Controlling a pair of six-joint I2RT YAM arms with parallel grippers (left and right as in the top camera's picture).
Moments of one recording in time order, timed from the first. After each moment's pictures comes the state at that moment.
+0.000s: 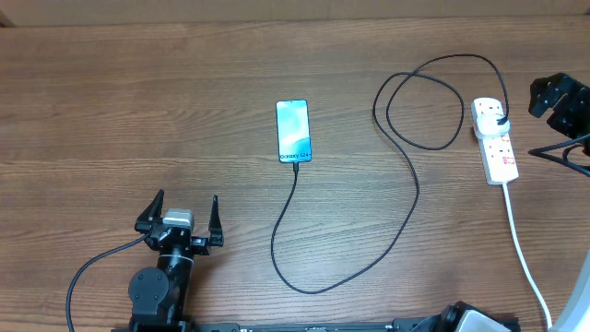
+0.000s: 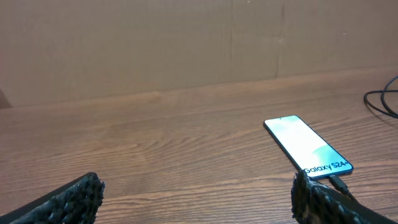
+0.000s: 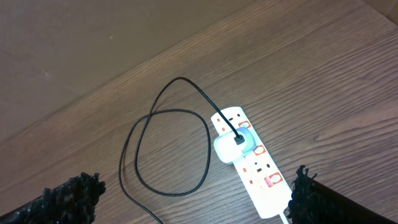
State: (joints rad) left arm -0.06 0.01 0.01 -0.08 0.03 0.06; right arm -0.50 1.33 1.47 -0.86 -0.30 0.12
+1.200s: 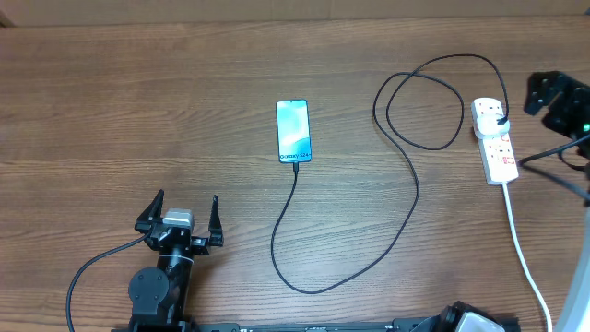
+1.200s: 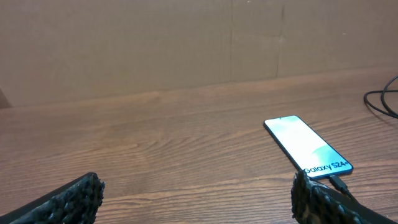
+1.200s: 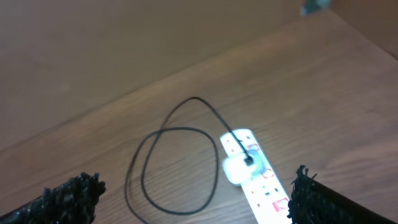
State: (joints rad) left arm -0.06 0.01 0.01 -0.08 0.03 0.06; right arm -0.46 1.26 1.38 -0.73 -0.29 0.12
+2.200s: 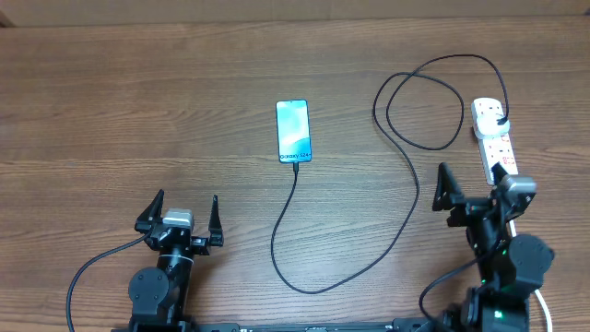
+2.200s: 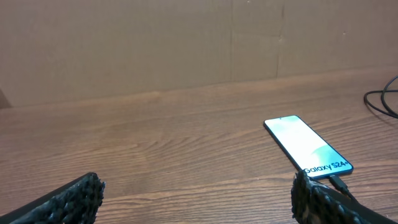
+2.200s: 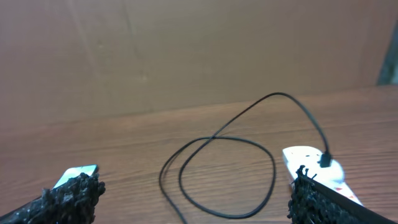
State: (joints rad) left arm -0.06 0.01 0.01 -0.08 0.03 0.06; right arm -0.23 0.38 0.19 0.11 -0.29 0.12
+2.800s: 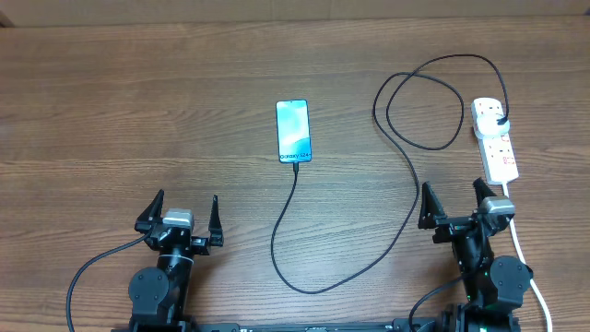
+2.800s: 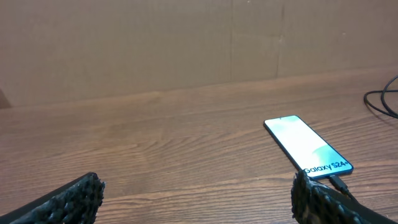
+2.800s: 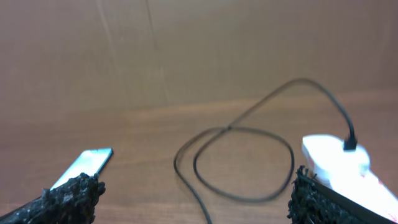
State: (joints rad) left arm -0.06 0.01 0.01 -0.08 0.03 0.06; right arm -0.17 0.11 0.02 0.04 -0.29 0.12
